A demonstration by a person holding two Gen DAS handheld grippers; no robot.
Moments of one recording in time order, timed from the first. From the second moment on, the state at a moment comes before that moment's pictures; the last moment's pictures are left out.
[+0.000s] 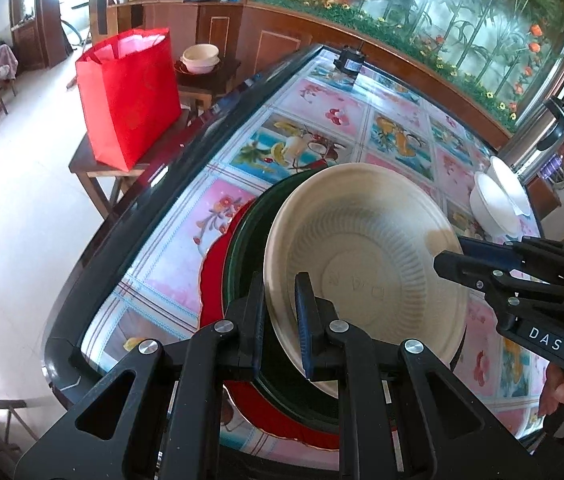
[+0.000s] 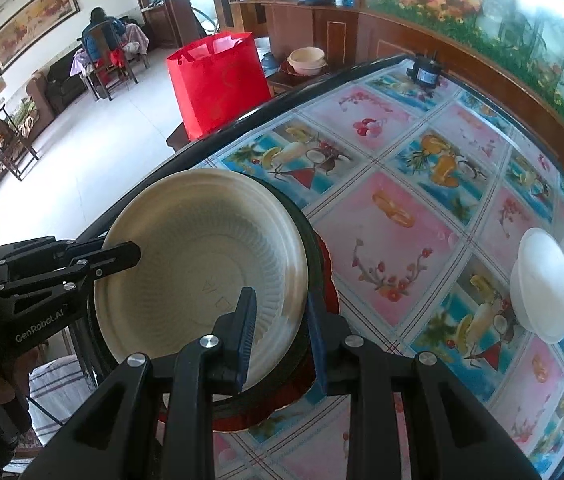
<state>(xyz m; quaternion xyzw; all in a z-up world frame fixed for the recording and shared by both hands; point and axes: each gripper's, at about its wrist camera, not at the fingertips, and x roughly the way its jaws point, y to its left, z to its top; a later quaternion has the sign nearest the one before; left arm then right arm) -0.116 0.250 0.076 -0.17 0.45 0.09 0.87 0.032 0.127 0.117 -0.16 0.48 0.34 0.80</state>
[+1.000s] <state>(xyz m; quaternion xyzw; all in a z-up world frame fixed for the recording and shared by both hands) -0.114 0.202 0.100 -0.09 0.40 0.11 0.91 0.011 0.079 0.127 -0.09 0.46 0.35 0.81</state>
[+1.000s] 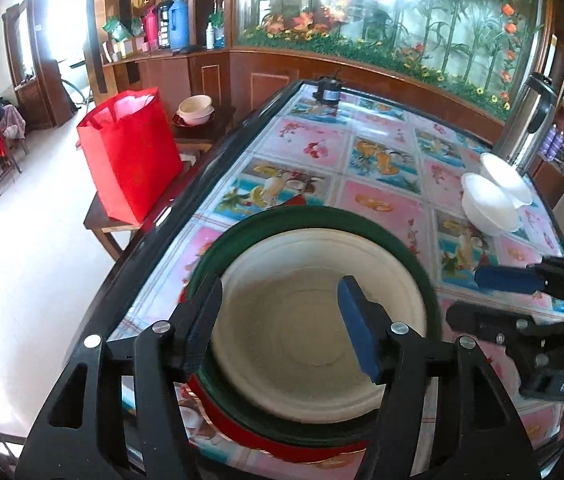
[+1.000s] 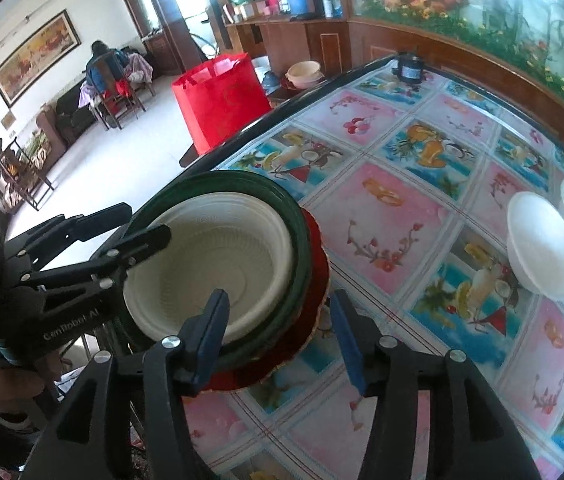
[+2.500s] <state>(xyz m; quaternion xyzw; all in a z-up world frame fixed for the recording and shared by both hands) -0.035 0.036 0.084 -0.02 0.43 -0.03 0.90 0.037 -0.140 0.095 0.05 0.49 0.18 0.85</state>
